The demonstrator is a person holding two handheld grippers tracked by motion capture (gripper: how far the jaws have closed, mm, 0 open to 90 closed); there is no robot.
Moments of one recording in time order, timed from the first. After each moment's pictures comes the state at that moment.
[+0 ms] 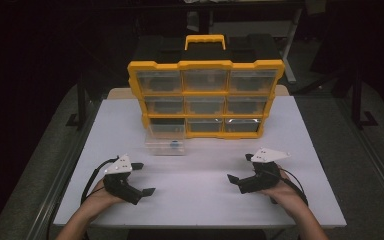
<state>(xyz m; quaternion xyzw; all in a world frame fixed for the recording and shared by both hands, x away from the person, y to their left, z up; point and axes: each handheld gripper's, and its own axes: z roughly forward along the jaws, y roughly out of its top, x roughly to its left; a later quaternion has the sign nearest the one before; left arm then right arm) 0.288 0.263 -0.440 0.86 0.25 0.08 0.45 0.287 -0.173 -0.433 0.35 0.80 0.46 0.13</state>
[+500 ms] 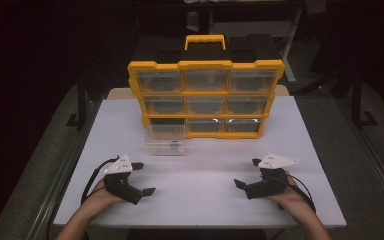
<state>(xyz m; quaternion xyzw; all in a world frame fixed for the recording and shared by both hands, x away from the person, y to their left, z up) 0.288 0.262 -0.440 0.86 0.25 0.08 0.45 0.272 -0.190 -0.439 0.36 0.80 0.46 0.14</state>
